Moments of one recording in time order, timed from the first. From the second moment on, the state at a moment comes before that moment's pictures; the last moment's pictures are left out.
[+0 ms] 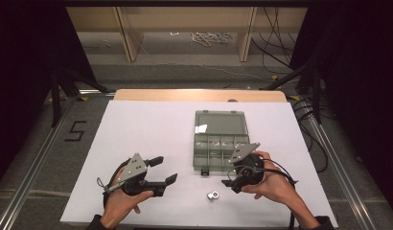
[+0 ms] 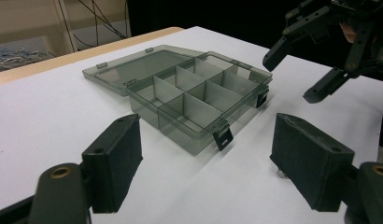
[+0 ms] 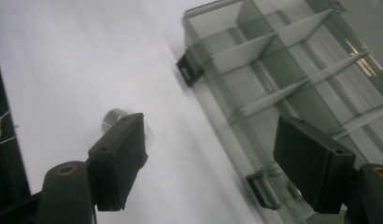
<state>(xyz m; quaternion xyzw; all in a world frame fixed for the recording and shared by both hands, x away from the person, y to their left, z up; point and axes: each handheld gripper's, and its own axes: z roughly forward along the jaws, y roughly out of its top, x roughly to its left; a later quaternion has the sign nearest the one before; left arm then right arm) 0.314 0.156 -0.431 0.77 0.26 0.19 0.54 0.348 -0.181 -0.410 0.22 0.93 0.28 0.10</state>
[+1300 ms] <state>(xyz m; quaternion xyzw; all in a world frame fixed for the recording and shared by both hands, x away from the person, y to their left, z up) 0.315 0.155 -0.433 0.78 0.26 0.19 0.54 0.327 -0.126 -0.450 0.10 0.96 0.24 0.05</state>
